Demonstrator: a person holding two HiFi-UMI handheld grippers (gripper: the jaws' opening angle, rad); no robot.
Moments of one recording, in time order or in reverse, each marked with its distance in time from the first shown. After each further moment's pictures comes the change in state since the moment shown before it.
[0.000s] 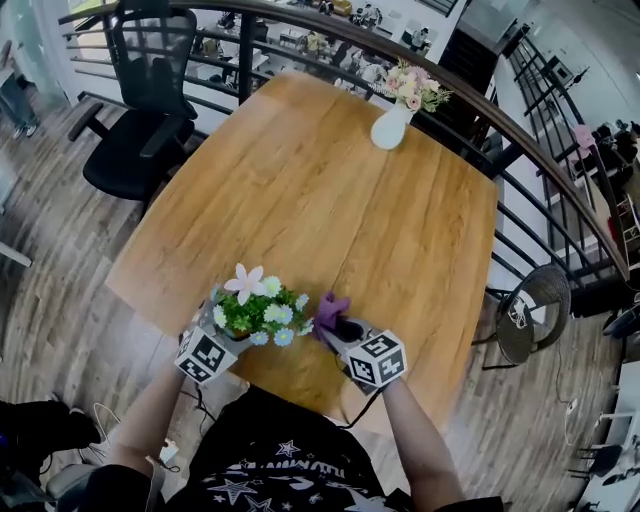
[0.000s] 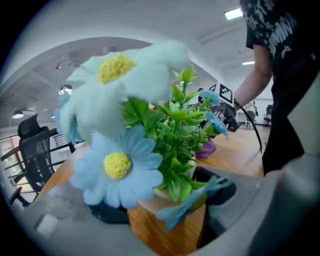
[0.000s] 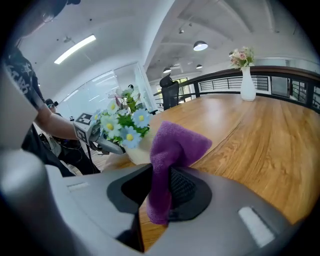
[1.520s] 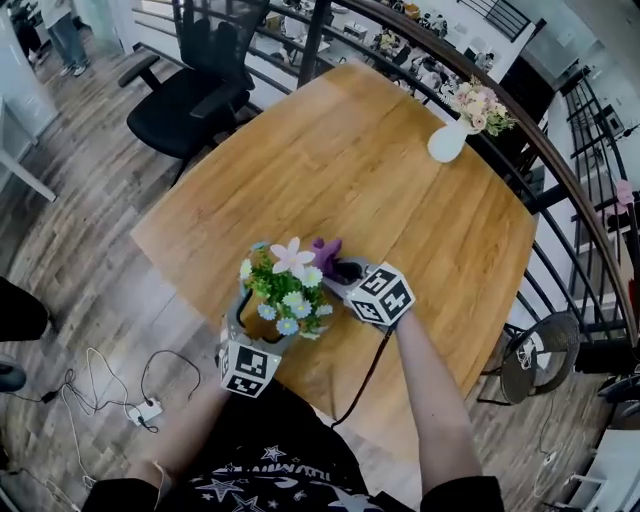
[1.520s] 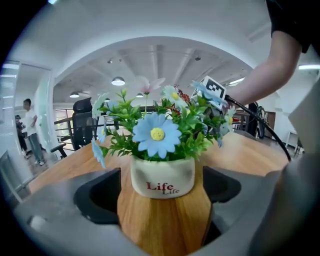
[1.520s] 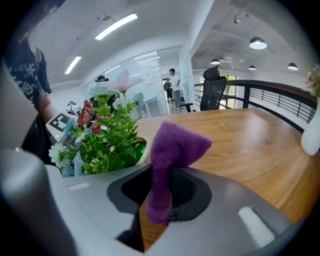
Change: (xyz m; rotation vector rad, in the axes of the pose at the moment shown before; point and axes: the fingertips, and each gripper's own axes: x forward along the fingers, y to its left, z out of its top) left arm -0.010 -0.018 -0.001 -0.370 0.040 0.443; right arm 0.085 0.007 0.090 -0.426 0.161 0.288
